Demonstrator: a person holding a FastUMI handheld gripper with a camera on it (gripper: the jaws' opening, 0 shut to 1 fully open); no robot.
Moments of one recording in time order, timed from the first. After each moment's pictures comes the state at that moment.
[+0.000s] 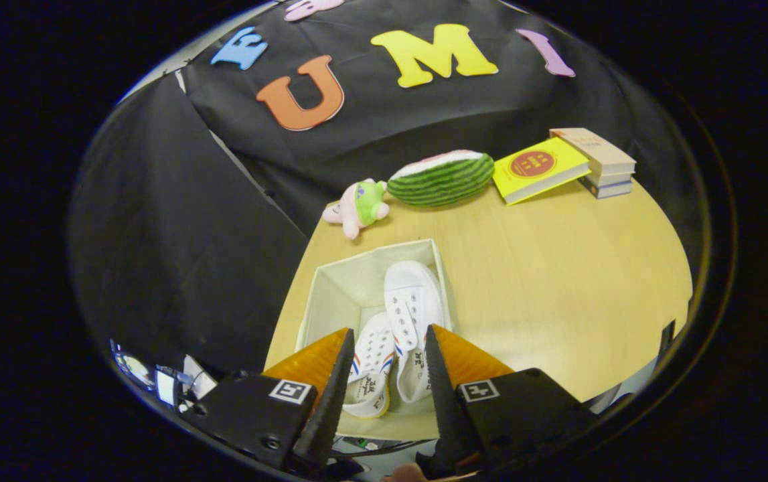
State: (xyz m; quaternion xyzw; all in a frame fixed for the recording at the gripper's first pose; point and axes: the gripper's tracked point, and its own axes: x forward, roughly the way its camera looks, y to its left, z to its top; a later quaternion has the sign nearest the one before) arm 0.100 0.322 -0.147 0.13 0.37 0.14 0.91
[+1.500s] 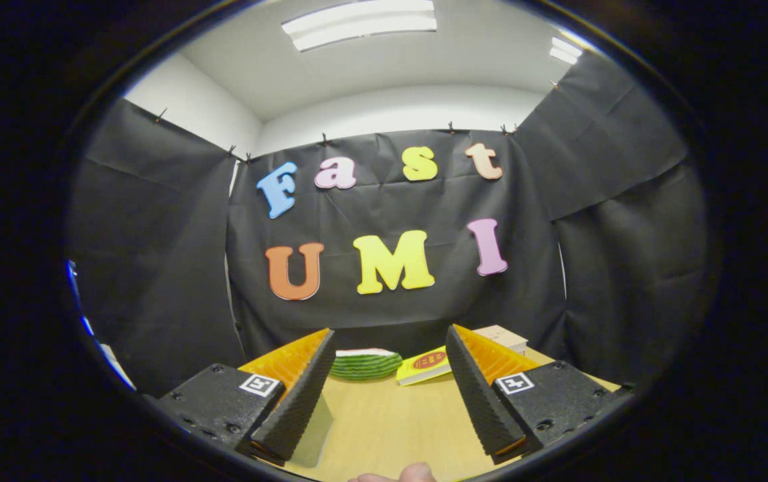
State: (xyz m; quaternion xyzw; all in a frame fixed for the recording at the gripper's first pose) arm -0.006 0.093 -0.008 0.06 -0.09 0.04 0.99
